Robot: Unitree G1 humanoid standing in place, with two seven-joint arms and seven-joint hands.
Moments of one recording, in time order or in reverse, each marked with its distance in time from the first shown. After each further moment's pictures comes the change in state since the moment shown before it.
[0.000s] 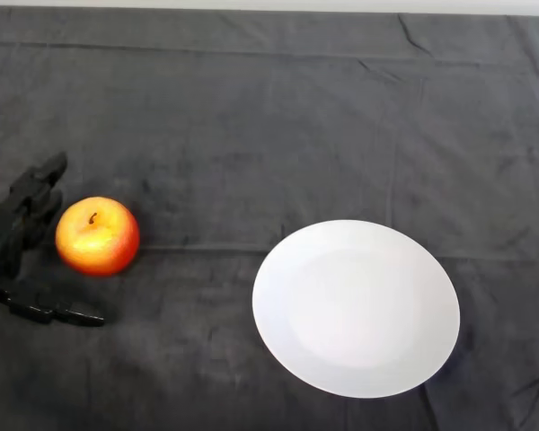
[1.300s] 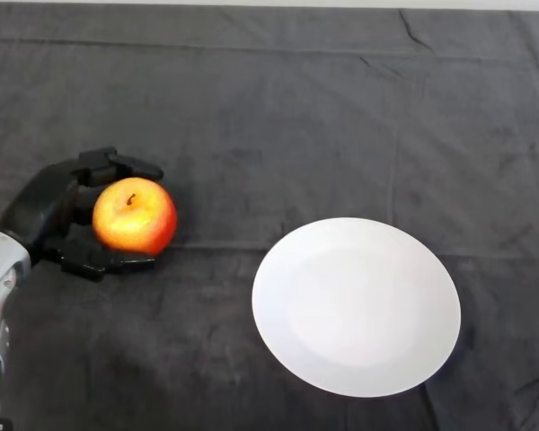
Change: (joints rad) left arm -0.123 -0.072 -0.074 0.000 0.056 0.057 0.055; right arm 0.000 0.000 0.000 0.000 0.000 0.000 0.000
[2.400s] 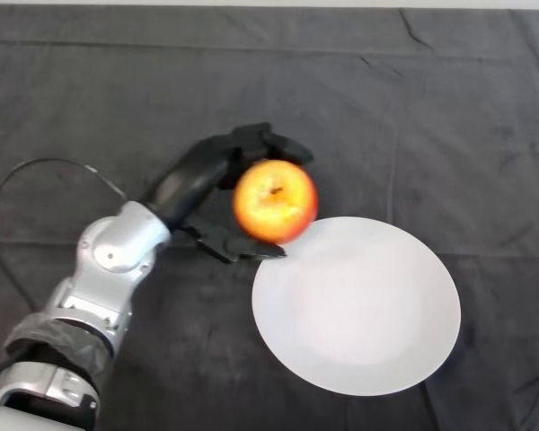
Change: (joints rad) left arm -0.003 -0.210 -0.219 -0.293 0.088 -0.024 0.143; right arm 0.000 0.000 0.000 0.000 0.000 0.001 0.000
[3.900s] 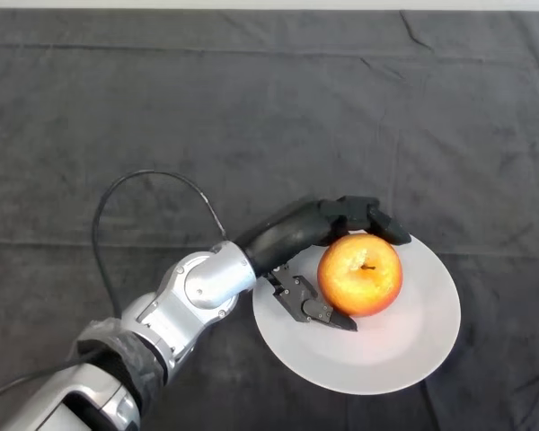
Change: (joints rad) left arm -0.024 -0.047 -0.451 0.006 -0.069 -0.004 0.125; right arm 0.000 0.000 0.000 -0.002 0.000 0.001 0.000
